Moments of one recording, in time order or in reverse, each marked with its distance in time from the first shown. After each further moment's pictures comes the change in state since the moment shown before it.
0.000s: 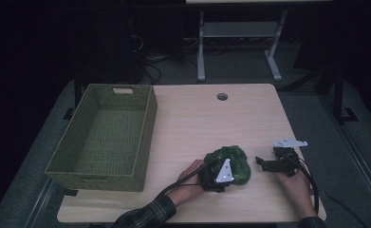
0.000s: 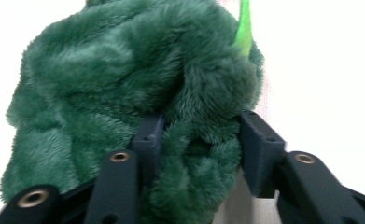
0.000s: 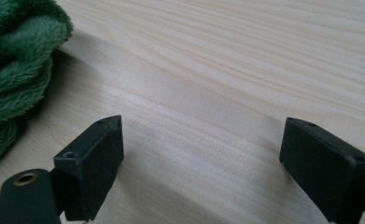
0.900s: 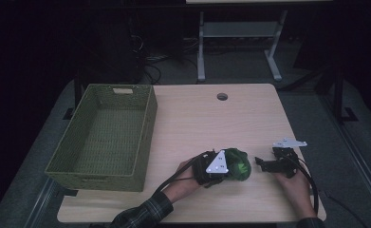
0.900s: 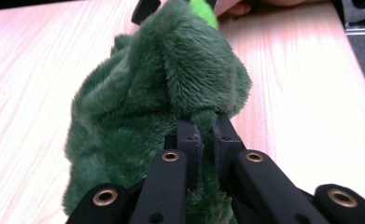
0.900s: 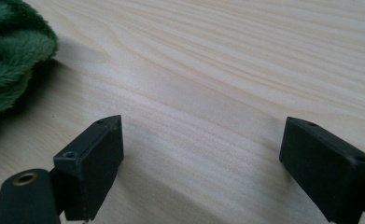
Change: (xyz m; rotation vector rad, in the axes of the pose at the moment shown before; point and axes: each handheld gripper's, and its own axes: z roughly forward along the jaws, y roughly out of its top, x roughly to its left) left arm 0.016 0.013 -0.037 -0.124 -0.072 -0.051; right arm 0.002 0.000 0.000 0.001 0.002 -0.004
